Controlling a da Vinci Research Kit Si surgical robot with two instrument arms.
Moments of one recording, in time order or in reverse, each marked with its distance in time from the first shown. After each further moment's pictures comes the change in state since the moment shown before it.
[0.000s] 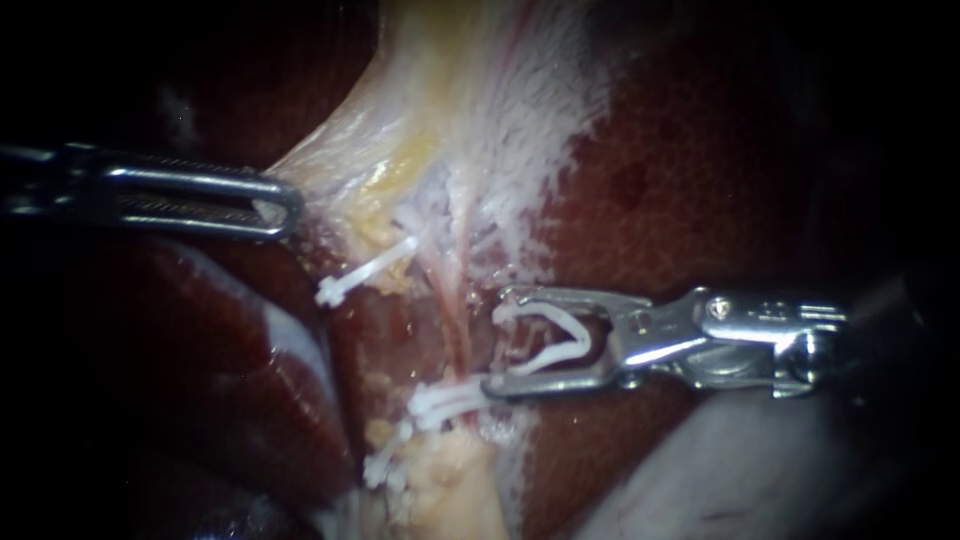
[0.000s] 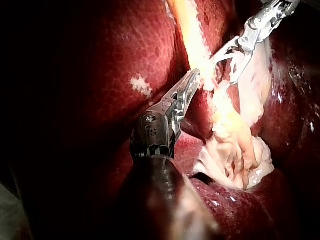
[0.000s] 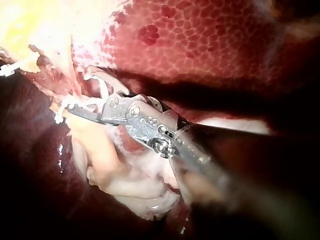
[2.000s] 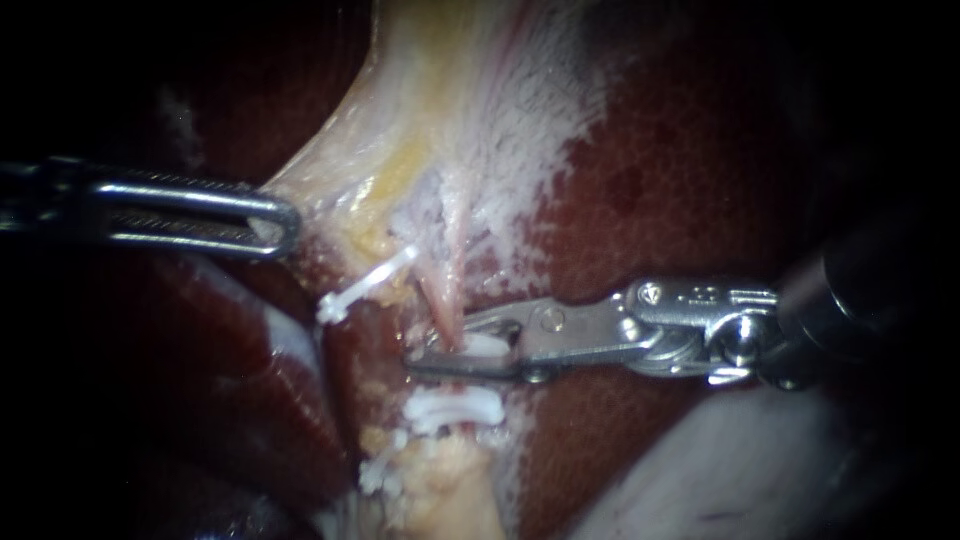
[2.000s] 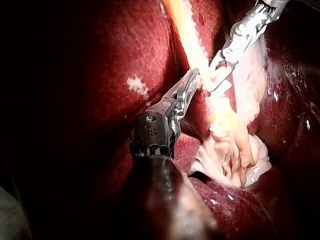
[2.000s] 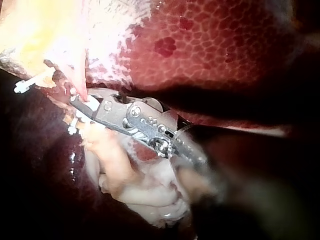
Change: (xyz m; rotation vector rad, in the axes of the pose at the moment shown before) right arm 0.001 0.001 0.002 0.088 -0.020 -0.004; left arm 0.000 0.000 0.000 0.000 0.001 0.010
